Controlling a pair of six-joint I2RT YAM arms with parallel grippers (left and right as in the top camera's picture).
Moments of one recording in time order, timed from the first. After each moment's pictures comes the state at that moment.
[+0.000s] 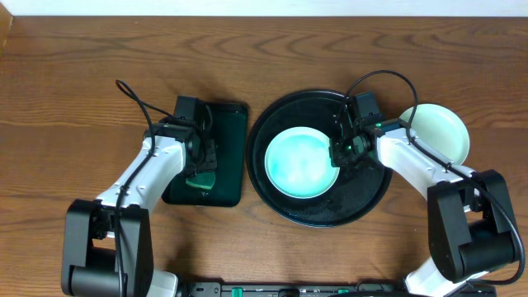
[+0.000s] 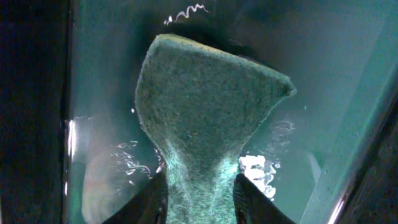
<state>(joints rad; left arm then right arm) -0.16 1.64 0.96 -0.71 0.00 -0.30 0.30 1.79 1.02 -0.55 -0.18 0.23</state>
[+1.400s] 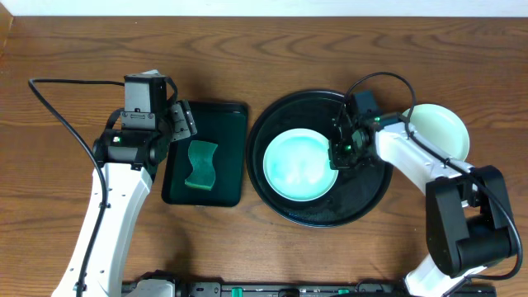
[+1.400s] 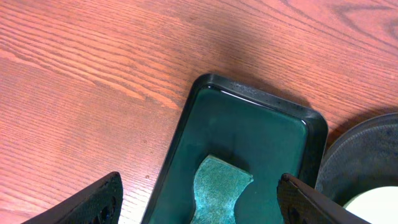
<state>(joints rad) -0.08 1.31 1.13 -0.74 -0.14 -0.33 0.29 1.82 1.09 -0.70 -0.23 0.25</state>
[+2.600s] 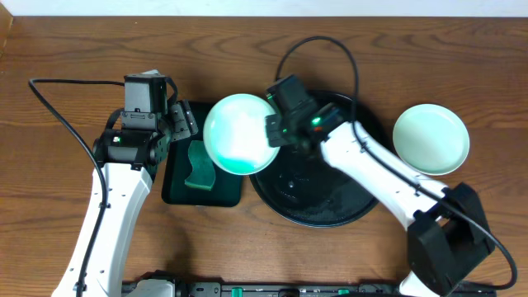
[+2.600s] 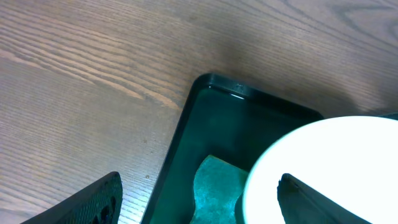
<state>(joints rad) -0.08 1.31 1.13 -0.74 -0.14 -0.33 0.69 1.82 1.41 -0.62 0.05 0.48</state>
